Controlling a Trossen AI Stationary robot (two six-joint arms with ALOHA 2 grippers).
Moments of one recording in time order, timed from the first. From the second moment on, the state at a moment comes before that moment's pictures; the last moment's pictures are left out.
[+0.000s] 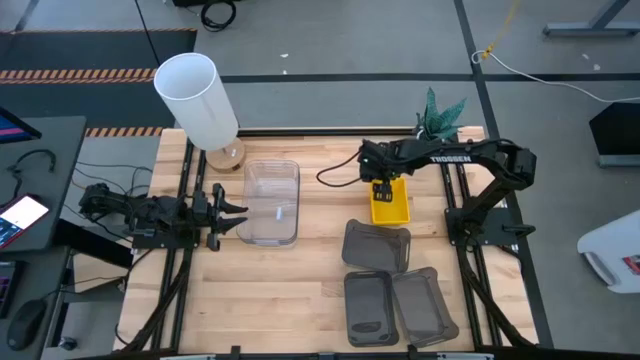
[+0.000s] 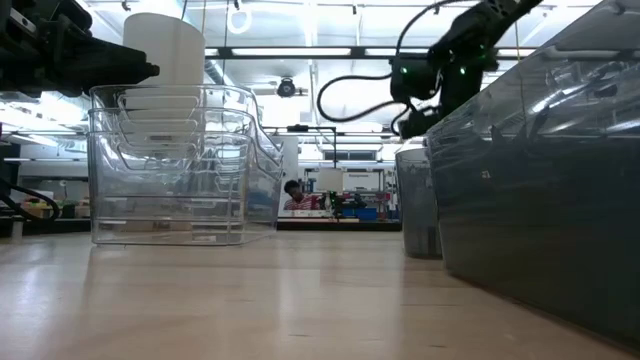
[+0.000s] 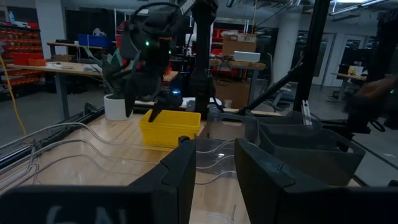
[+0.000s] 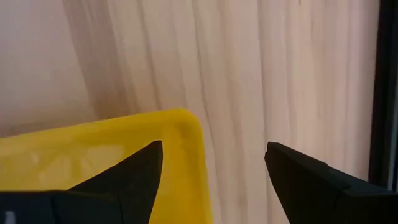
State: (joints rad) left arm -0.28 0.01 0.01 0.10 -0.35 -0.07; right arm -0.39 1.57 1.02 -0.75 0.20 -0.29
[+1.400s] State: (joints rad) left arm -0.28 0.01 0.01 0.10 -0.35 -0.07; right arm -0.14 1.57 1.19 -0.73 0.30 -0.16
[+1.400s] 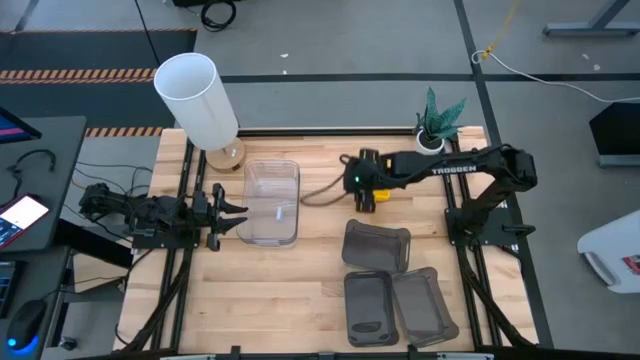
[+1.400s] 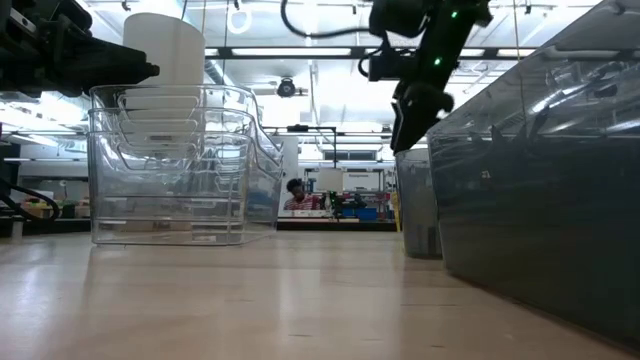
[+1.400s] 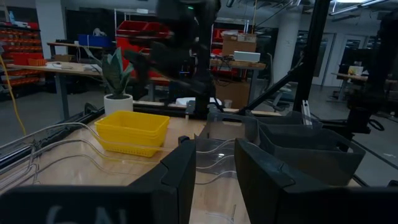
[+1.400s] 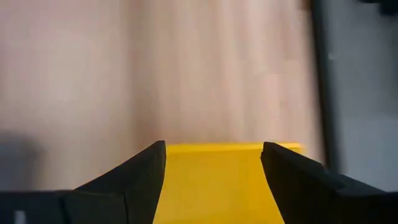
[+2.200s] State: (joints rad) left arm -0.28 0.01 0.01 0.10 -0.35 -0.07; right arm 0.35 1.57 1.35 -1.22 0.01 0.60
